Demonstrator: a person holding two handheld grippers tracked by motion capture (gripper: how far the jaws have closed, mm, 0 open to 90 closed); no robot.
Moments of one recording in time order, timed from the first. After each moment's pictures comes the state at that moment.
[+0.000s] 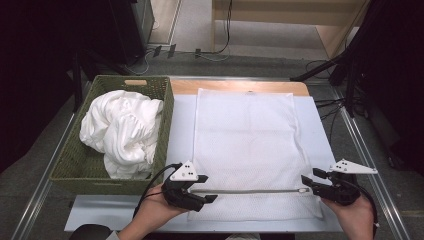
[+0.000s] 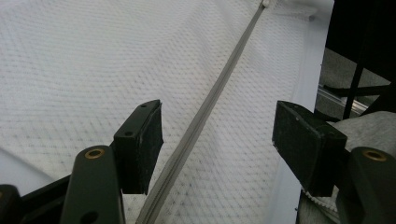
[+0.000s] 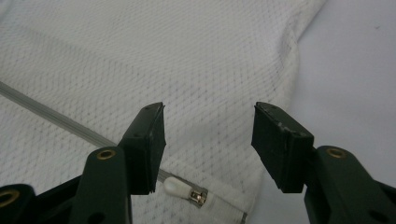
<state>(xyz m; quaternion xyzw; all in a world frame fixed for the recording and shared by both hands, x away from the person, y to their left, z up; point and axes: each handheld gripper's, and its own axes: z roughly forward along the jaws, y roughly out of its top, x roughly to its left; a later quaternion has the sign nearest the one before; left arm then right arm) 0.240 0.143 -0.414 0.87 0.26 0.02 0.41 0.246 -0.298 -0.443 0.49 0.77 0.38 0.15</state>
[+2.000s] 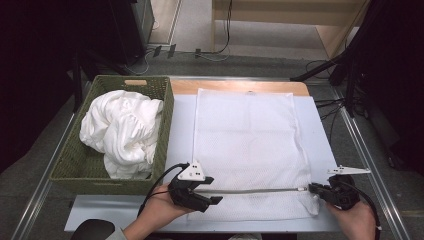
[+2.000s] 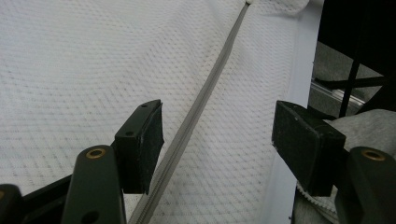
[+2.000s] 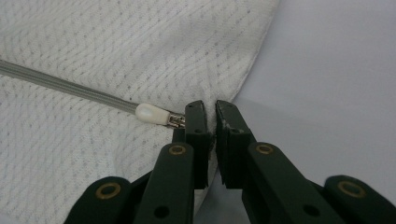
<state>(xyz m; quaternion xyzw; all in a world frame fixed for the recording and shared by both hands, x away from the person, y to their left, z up) 0.242 0.131 -0.416 0.88 0.24 0.00 0.41 0.248 -0.307 -0.467 0.56 0.77 0.29 0.08</state>
